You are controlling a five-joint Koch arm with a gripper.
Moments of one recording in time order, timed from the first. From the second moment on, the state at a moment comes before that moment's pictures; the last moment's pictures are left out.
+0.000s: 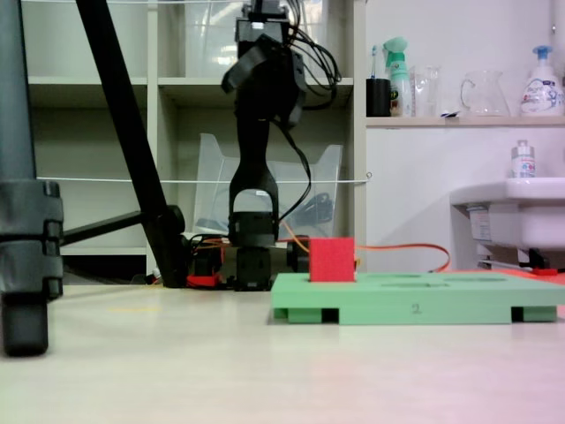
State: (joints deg) arm -8.3 88.8 50.1 95.4 54.8
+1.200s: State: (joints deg) arm 3.0 128.5 175.5 -1.7 4.5
